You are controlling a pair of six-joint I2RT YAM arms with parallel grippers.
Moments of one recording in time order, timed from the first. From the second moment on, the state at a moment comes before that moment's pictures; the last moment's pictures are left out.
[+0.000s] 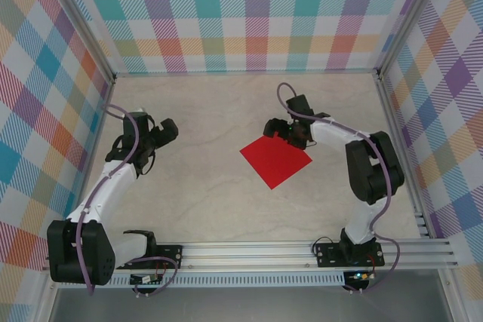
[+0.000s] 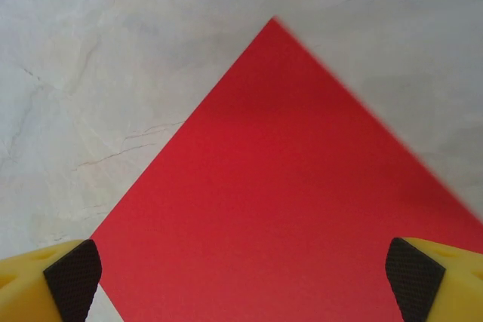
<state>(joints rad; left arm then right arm) -0.06 1.17 0.79 -0.32 -0.05 -0.51 0.40 1.85 1.20 -0.41 -0.19 0.65</state>
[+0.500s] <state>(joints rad) -0.06 1.17 0.79 -0.38 -0.03 -0.52 0.45 1.90 1.21 -0.47 -0.16 0.76</state>
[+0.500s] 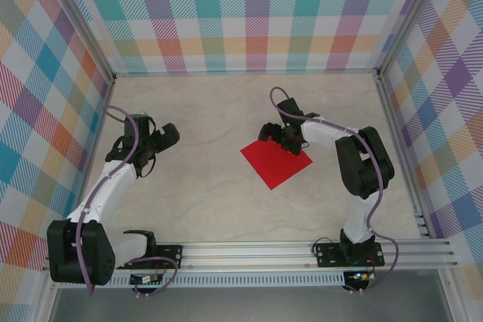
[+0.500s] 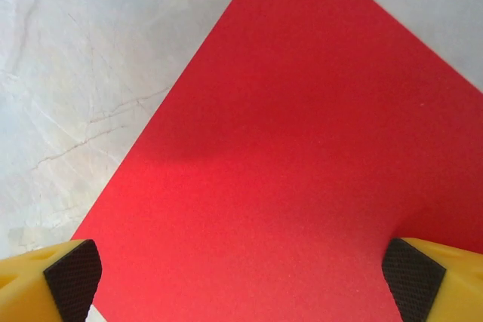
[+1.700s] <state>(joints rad) -0.06 1.18 0.79 -0.43 0.11 -0.58 0.63 1.81 1.18 -0.86 -0.05 0.94</state>
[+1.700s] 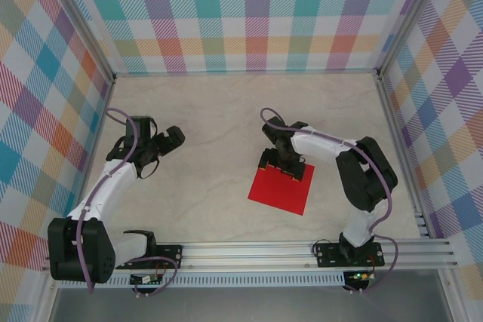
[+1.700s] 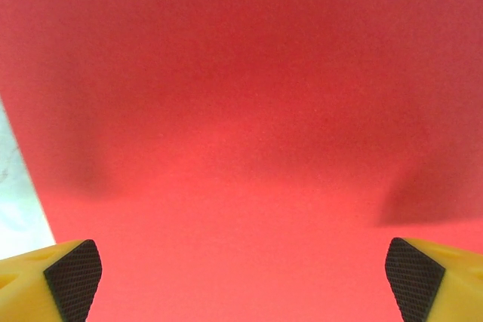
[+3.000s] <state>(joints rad) -0.06 1.22 0.79 -0.45 0.12 -0.58 0.62 1.86 1.17 -0.90 -0.08 0.93</state>
